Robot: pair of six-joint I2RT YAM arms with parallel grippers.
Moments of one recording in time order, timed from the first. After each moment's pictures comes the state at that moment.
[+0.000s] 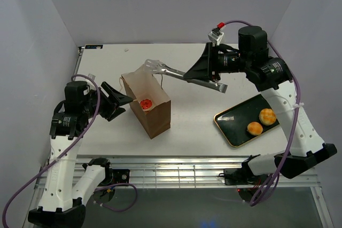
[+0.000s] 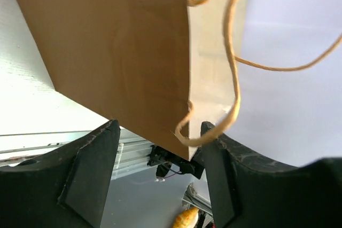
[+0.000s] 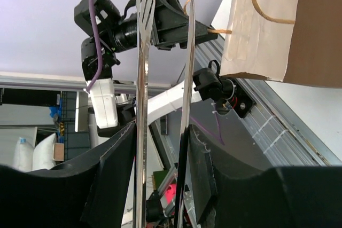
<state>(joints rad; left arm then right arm) -0.07 0.83 1.10 -0.93 0.45 -0.91 0.50 1.35 1.78 -0.82 -0.88 0.82</state>
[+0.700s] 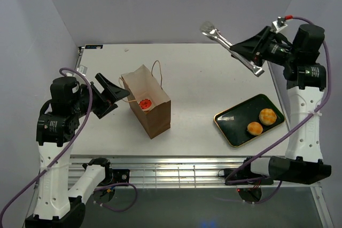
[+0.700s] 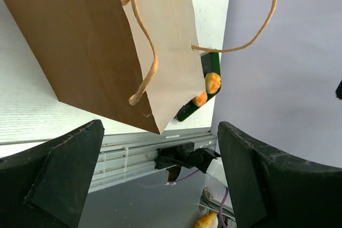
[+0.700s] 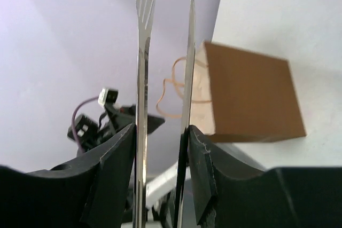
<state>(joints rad) -0.07 0.84 1.34 -1.05 0.42 -0.82 0.00 1.31 1.75 -0.69 -0.98 0.95</state>
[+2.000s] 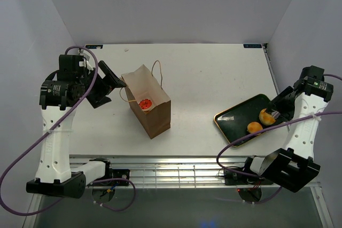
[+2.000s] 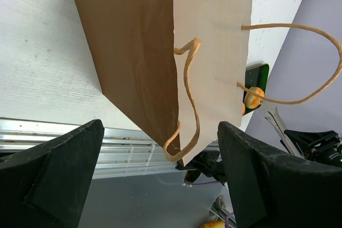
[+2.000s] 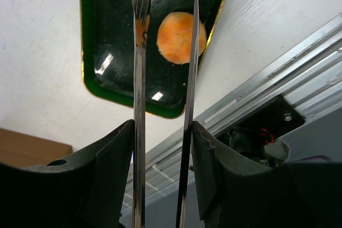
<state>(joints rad) -0.07 1.15 1.63 -1.30 0.26 -0.73 -0.44 1.21 1.35 -1.37 -0.08 0.42</state>
